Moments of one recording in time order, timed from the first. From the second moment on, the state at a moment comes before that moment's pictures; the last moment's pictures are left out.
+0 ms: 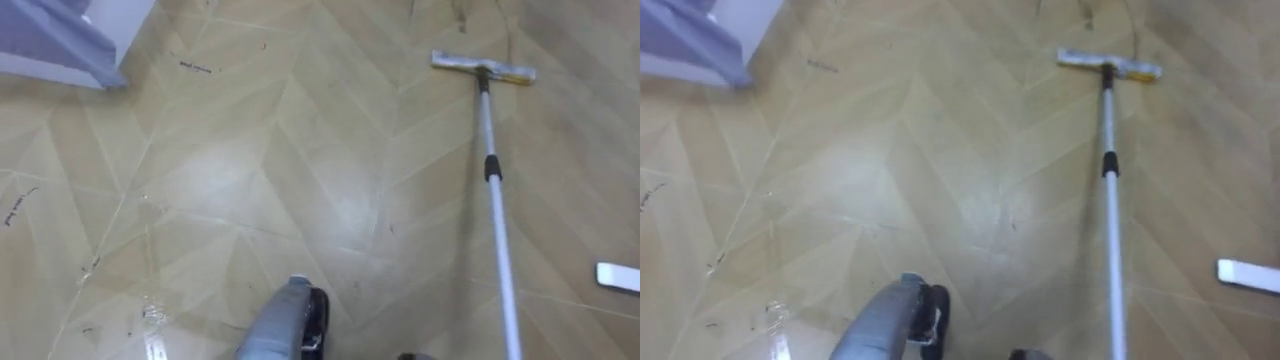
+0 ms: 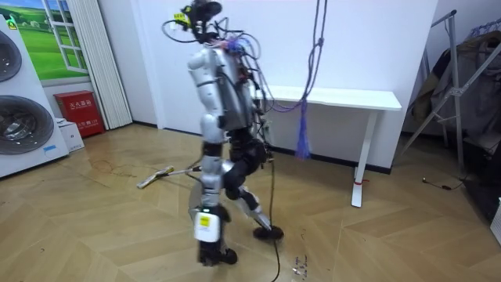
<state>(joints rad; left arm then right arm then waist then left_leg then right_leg) 0.03 0.19 -0.12 1.15 0.01 0.15 0.20 -0.07 -0.41 0.25 1.51 0.40 0.18 0.05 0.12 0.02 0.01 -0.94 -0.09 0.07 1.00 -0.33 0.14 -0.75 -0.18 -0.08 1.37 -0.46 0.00</state>
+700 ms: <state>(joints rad) 0.10 0.22 -0.14 1.07 -0.07 0.16 0.27 -0.39 -0.40 0.25 1.43 0.44 0.19 0.00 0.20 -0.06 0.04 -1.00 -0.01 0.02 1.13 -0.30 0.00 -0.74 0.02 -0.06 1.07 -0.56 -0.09</state>
